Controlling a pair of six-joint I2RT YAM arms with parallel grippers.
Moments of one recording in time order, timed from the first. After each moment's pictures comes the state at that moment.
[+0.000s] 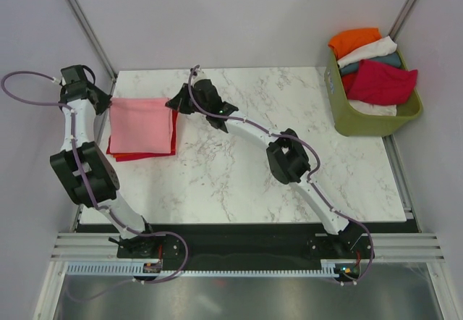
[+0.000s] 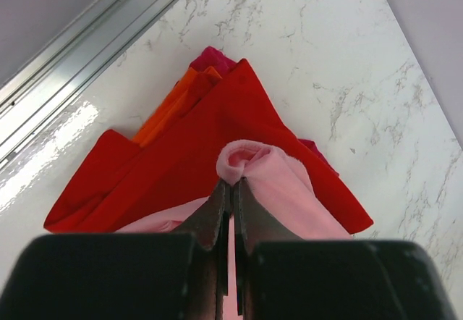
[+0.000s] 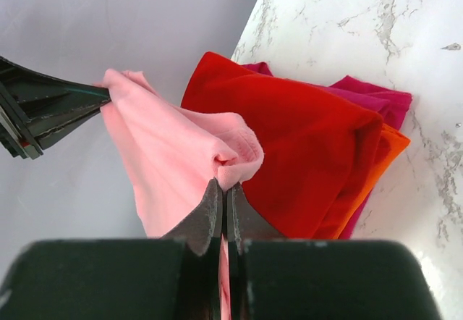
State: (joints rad) left arm 0.41 1.74 1.55 -0.55 0.00 -0.55; right arm 0.80 2.61 2.36 0.06 -0.16 0.82
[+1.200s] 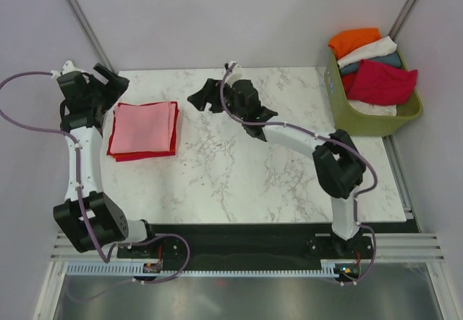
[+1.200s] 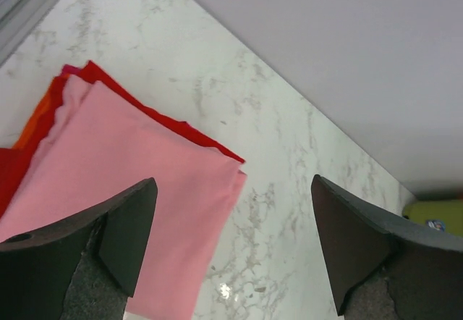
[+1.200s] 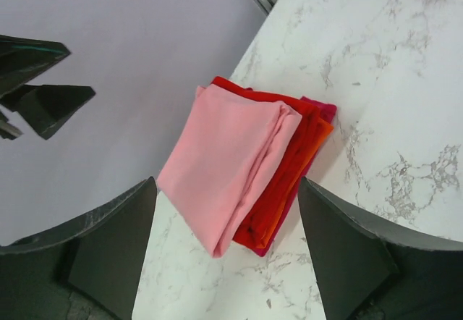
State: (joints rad) left arm 0.36 1.38 1.30 -0.32 0.22 -0.58; right arm 0.73 2.04 1.57 0.36 -0.12 0.68
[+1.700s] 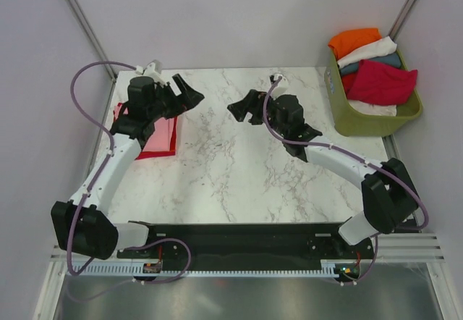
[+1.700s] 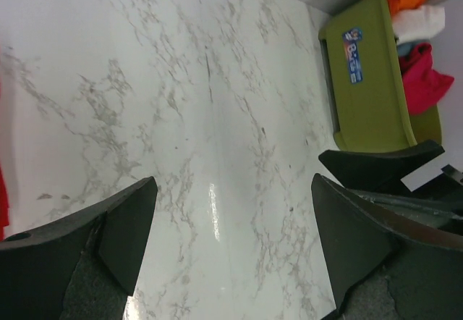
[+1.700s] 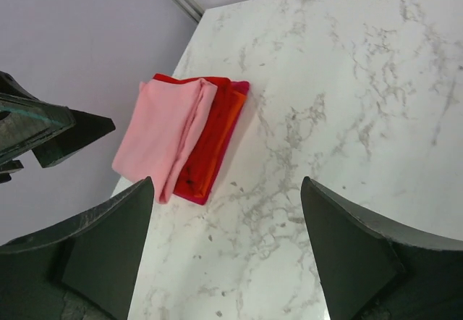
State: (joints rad) left arm -0.18 1.29 1.19 -0.27 0.24 -0.61; right arm 0.62 1.56 1.07 0.38 -0.08 0.65
